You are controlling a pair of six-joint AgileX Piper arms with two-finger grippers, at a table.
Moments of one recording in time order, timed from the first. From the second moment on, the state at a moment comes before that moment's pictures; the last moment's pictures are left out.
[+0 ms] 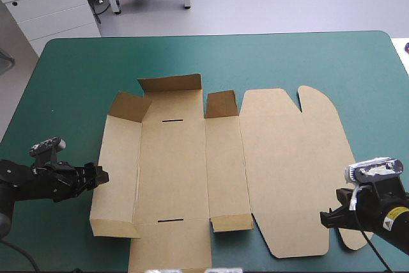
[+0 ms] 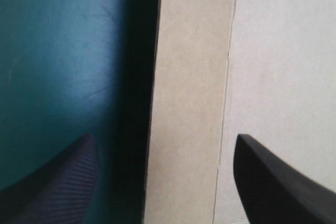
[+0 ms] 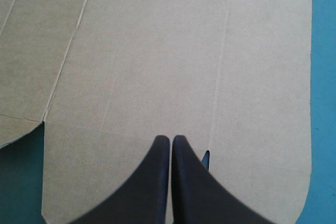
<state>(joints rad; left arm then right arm) 0.38 1.06 -0.66 -0.61 1.02 0.41 0.31 0.55 -0.77 0.04 1.07 0.05</state>
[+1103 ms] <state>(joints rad) 0.20 1.26 -0.61 -0.68 1.09 0.47 0.31 0.48 -0.77 0.04 1.11 0.05</state>
